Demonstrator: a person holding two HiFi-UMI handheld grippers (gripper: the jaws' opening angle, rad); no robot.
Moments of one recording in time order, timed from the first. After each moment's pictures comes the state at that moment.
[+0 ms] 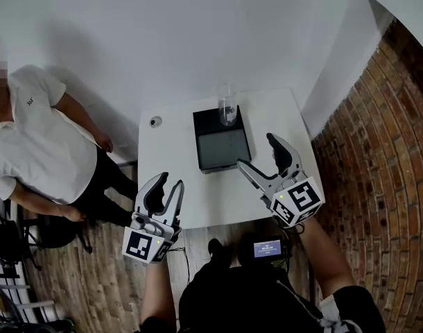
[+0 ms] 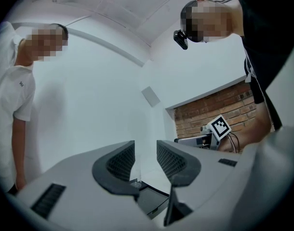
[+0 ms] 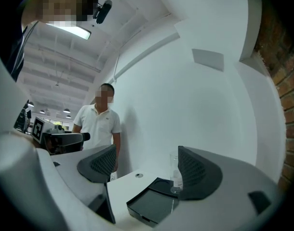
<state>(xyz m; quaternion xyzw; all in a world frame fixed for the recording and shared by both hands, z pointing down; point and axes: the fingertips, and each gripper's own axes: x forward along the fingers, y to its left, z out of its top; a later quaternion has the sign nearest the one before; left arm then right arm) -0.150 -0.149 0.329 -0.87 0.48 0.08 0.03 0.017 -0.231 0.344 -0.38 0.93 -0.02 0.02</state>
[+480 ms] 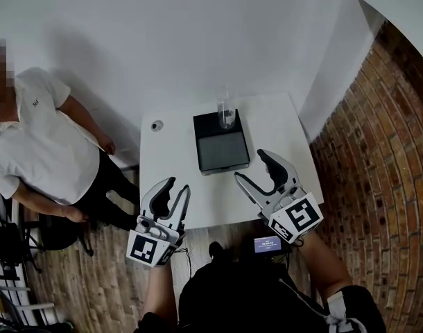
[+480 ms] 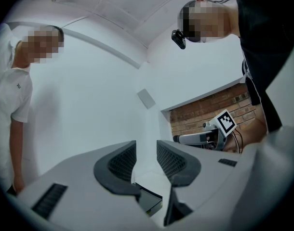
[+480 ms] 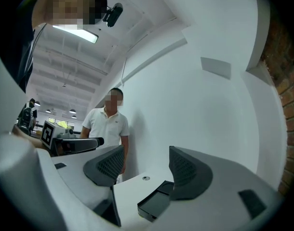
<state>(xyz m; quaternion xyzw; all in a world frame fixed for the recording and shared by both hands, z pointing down) -0.137 -0.132 0.321 -0.87 0.48 0.06 0.03 0.008 -0.177 0.315 -0.35 0.93 0.01 0.03</state>
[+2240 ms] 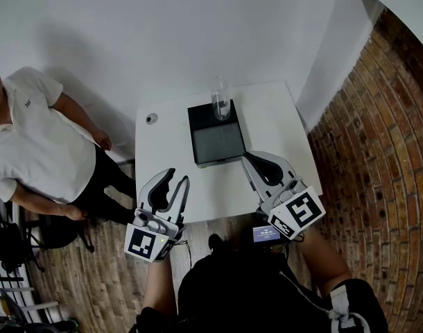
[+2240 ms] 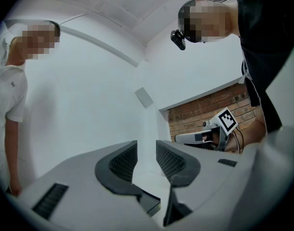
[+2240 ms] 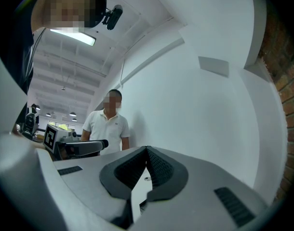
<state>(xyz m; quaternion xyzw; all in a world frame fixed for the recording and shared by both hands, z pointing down) -0.118 -0.141 0.315 -0.88 0.47 0.06 0.03 0.013 -0.178 0.311 -0.35 0.94 0.00 0.03</state>
